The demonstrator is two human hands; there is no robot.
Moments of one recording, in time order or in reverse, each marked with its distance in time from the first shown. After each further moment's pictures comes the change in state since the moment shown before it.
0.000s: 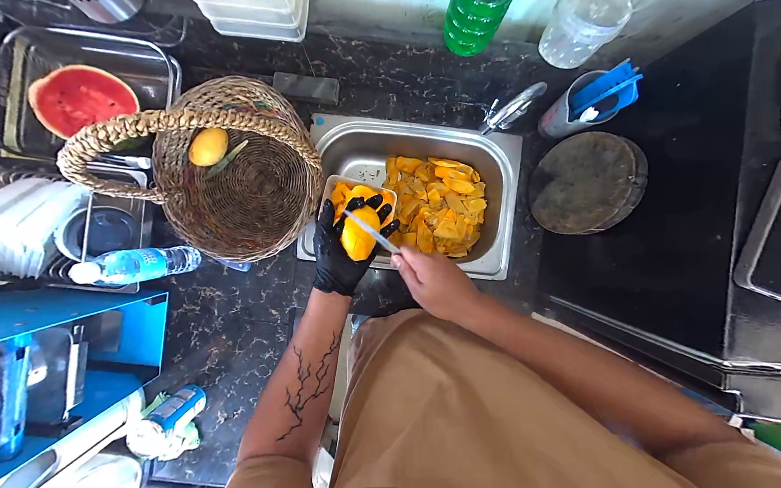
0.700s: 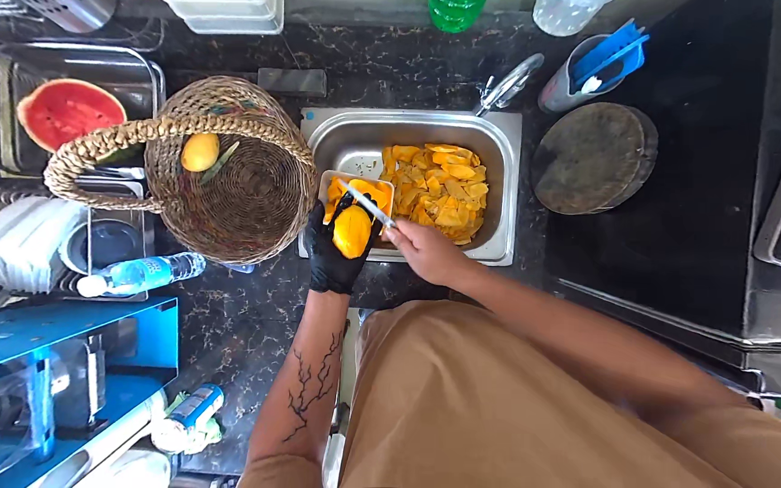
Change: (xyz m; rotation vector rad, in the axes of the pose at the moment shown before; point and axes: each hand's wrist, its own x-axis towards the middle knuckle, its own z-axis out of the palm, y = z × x) left_hand -0.008 0.004 -0.006 -0.004 0.154 -0.016; right_hand 0.028 0.018 -0.002 0.270 0.009 -0.002
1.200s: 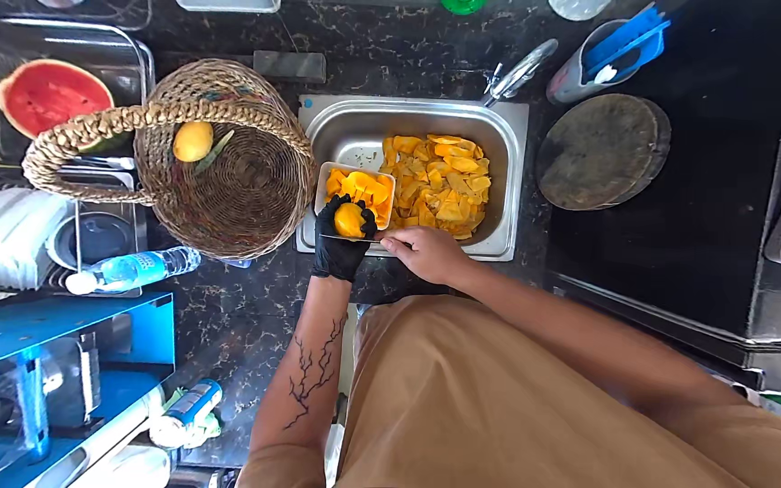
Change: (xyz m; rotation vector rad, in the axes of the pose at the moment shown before) left_hand 0.024 0.000 -0.008 -0.072 0.217 -0.103; right_hand 0.005 0.013 0.009 -0.205 -0.024 0.026
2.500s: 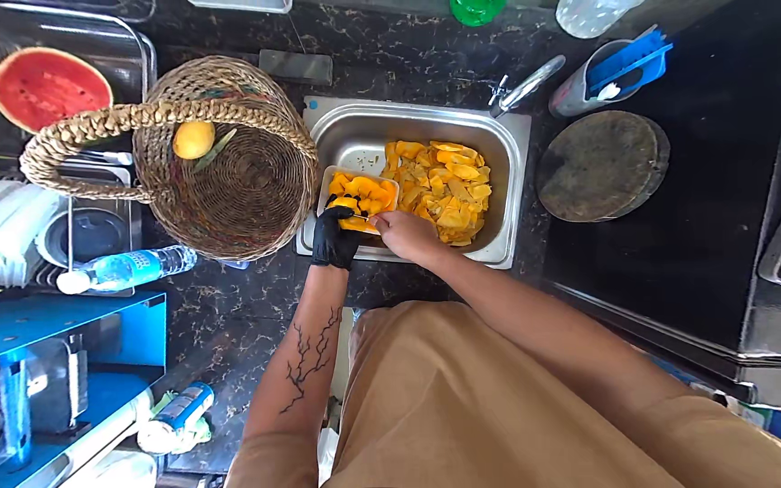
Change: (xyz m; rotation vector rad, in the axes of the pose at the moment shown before) left_hand 0.024 0.009 -0.007 0.253 0.180 0.260; right_hand 0.074 -0.011 0.013 -0.080 -0.064 0.317
